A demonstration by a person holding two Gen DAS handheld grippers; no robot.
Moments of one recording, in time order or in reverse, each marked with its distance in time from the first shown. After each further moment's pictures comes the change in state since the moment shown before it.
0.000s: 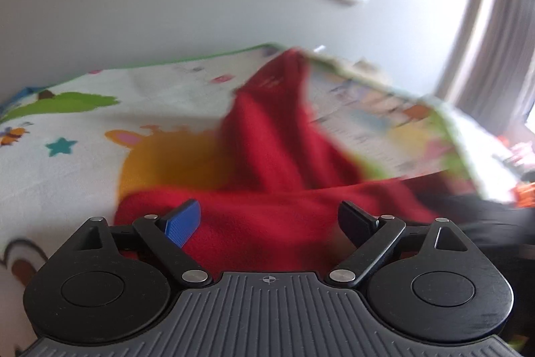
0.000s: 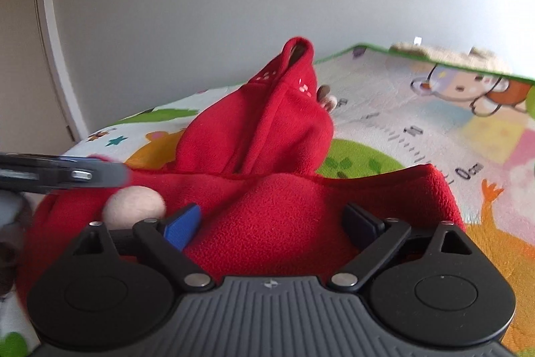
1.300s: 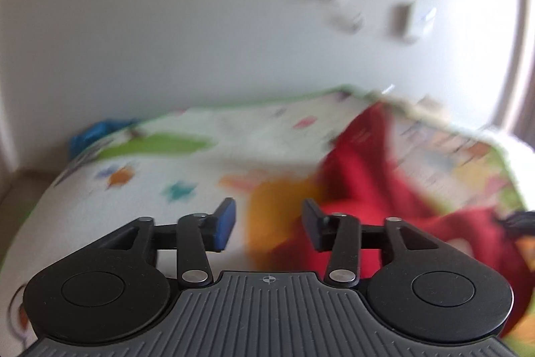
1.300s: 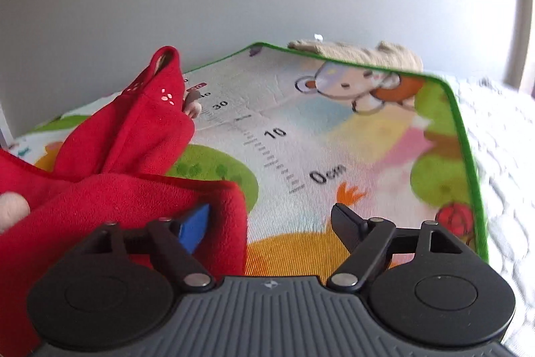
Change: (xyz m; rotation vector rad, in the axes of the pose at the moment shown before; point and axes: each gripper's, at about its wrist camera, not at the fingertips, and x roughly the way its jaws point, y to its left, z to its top) left arm -0.053 0.035 0.036 0.074 -0.169 0.270; right arm -0.027 -0.072 0.007 -0.025 -0.031 -0.341
